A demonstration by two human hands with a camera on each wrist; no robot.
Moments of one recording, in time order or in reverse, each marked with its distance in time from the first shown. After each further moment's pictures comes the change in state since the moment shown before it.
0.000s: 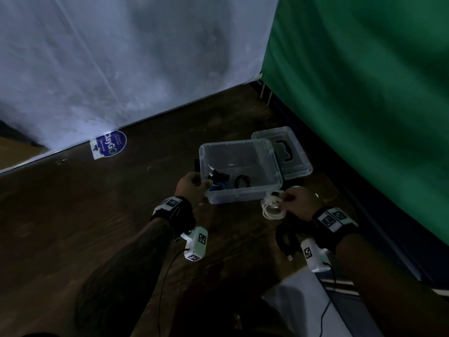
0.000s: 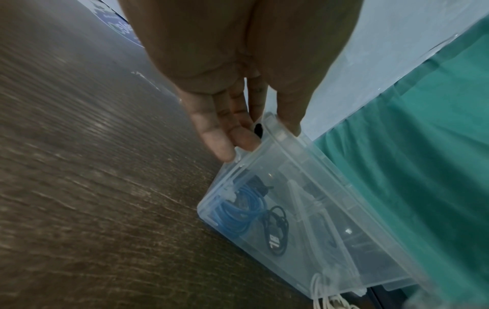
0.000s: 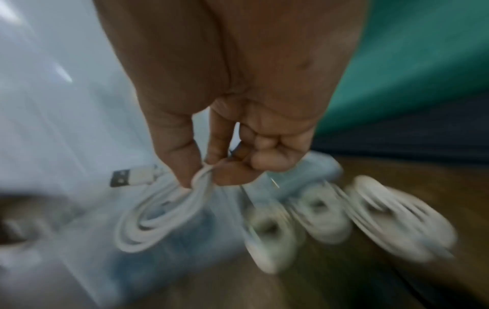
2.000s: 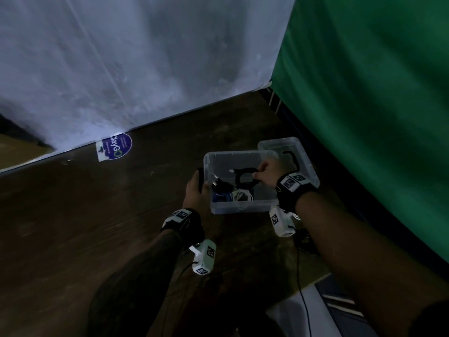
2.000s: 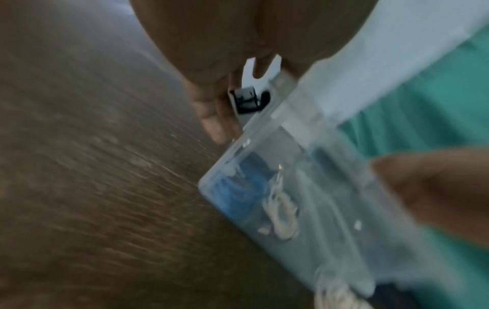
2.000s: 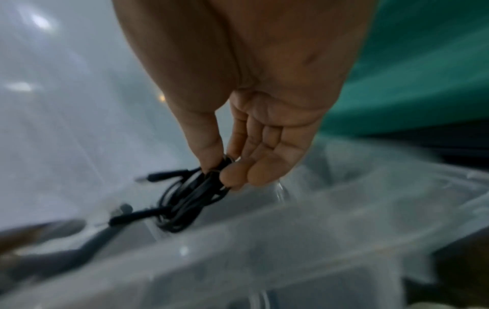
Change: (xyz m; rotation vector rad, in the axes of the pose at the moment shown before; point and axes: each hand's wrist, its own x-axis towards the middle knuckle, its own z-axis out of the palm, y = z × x) left_hand 0.013 -0.005 0.014 -0.061 0.058 0.155; right_hand 0.092 -0.108 -0.003 -0.059 0.058 -0.065
